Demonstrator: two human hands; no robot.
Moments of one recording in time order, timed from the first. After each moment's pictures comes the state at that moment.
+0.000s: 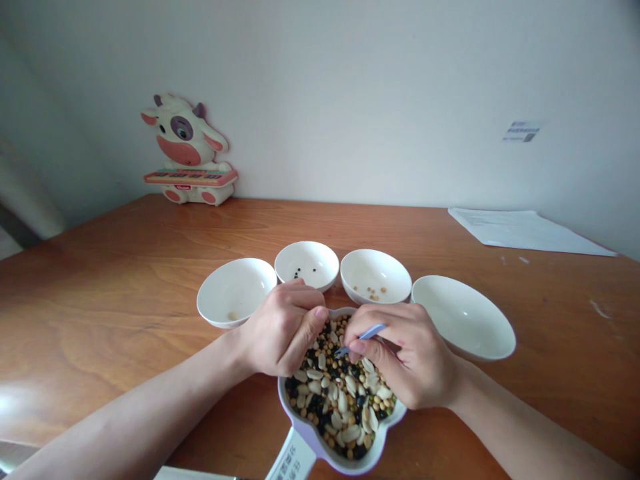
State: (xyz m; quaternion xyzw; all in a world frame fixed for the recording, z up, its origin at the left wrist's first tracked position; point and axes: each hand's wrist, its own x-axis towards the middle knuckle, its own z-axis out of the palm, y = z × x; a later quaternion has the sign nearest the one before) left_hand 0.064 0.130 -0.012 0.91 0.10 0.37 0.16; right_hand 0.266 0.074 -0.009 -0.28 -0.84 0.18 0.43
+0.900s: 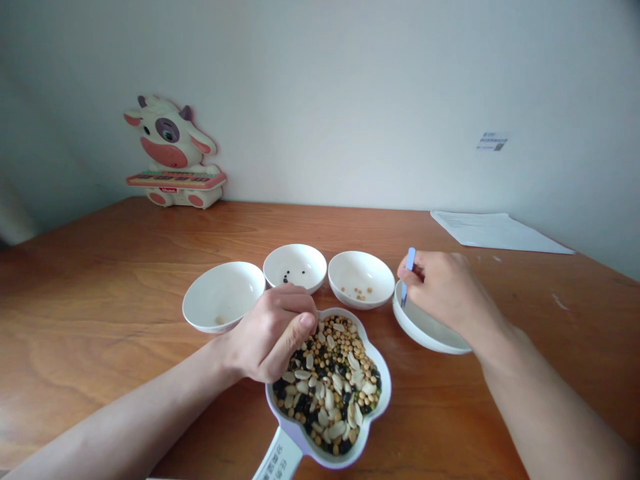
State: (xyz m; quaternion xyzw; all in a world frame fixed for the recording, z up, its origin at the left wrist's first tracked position) left_hand 0.064 0.127 -0.008 0.91 0.09 0.34 0.21; right_hand 0.334 0.099 0.019 -0.70 -0.68 -0.08 0.19
